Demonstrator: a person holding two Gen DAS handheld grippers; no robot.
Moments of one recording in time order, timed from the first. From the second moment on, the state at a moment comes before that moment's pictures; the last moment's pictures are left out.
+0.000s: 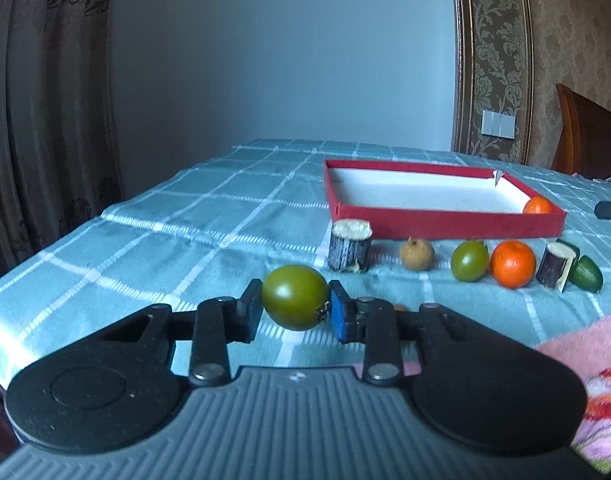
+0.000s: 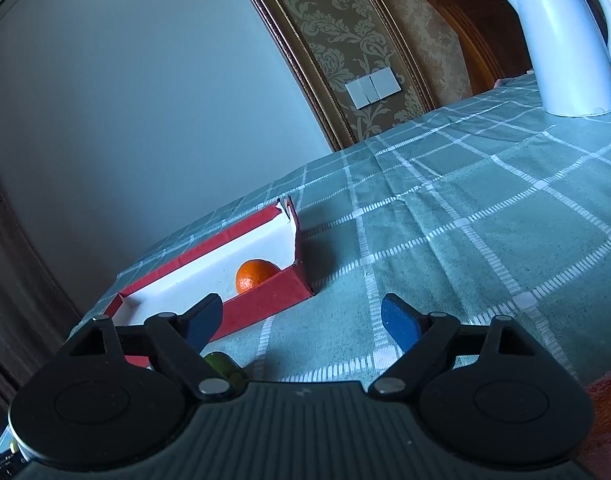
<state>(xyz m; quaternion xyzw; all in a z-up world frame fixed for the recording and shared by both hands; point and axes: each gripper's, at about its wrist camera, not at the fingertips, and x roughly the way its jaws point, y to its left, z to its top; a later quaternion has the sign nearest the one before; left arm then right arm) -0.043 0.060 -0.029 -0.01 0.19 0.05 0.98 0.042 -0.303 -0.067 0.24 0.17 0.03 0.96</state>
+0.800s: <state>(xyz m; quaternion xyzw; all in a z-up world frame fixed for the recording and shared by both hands) 0.116 0.006 0.006 0.03 0.22 0.04 0.97 0.042 -0.306 -0.067 0.25 0.16 0.04 0.95</state>
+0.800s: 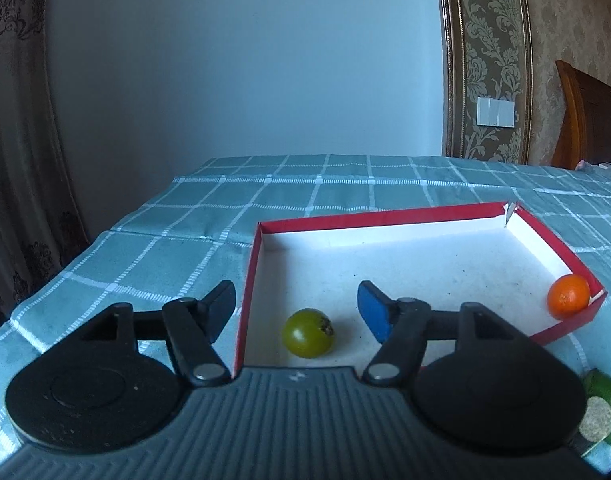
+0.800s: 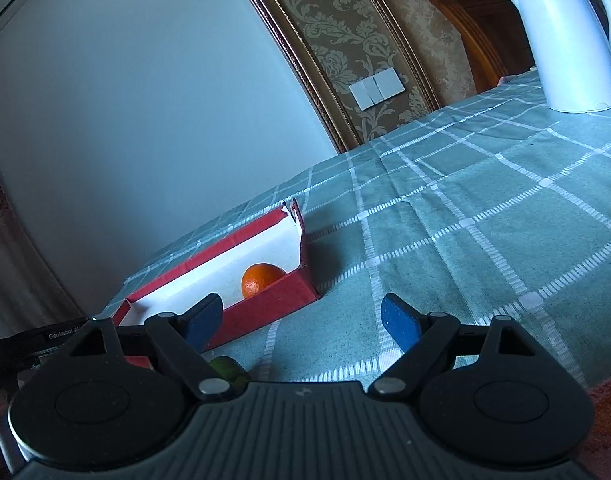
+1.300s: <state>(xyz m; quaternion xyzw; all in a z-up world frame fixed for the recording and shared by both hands) -0.028 0.029 -0.013 0.00 0.12 0.04 0.99 0.044 -0.306 -0.068 0.25 0.16 0.04 0.95</state>
